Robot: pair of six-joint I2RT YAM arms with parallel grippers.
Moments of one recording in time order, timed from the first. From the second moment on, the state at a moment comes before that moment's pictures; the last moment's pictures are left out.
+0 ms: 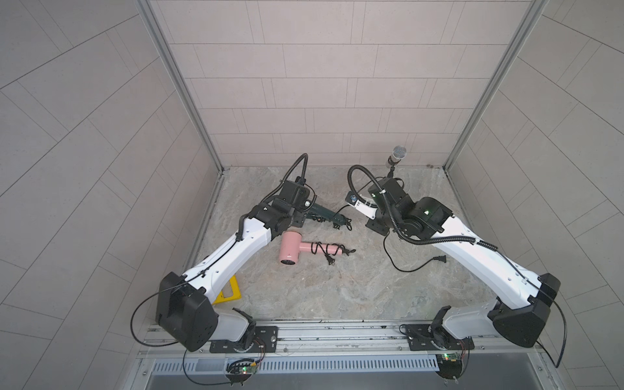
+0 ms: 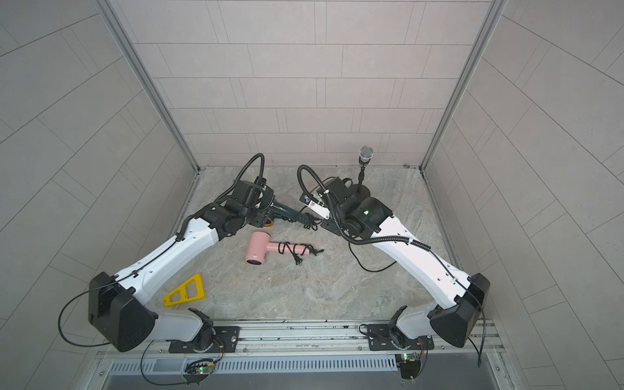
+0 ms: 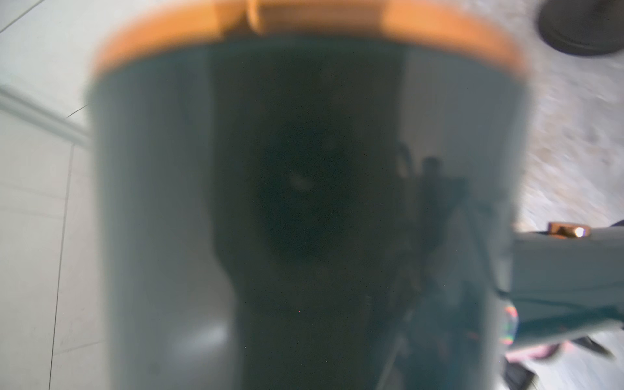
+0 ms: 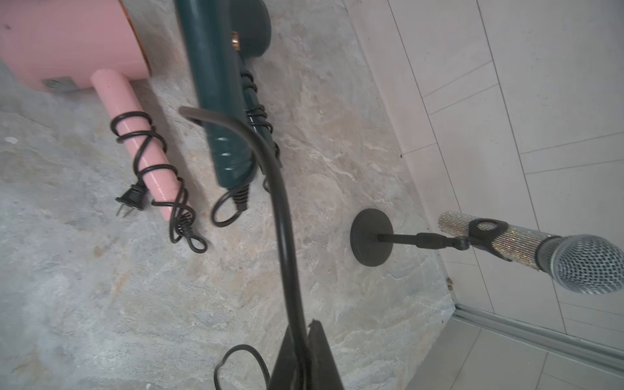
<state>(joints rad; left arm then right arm) -0.53 1.38 1.25 -0.73 -0.30 0.01 0.68 1.38 1.51 -0.99 0.29 -0.50</state>
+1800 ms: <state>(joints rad) -0.61 1.32 1.16 -0.64 -0.59 -0.35 0.69 1.51 1.45 -0.80 0.07 -0.12</state>
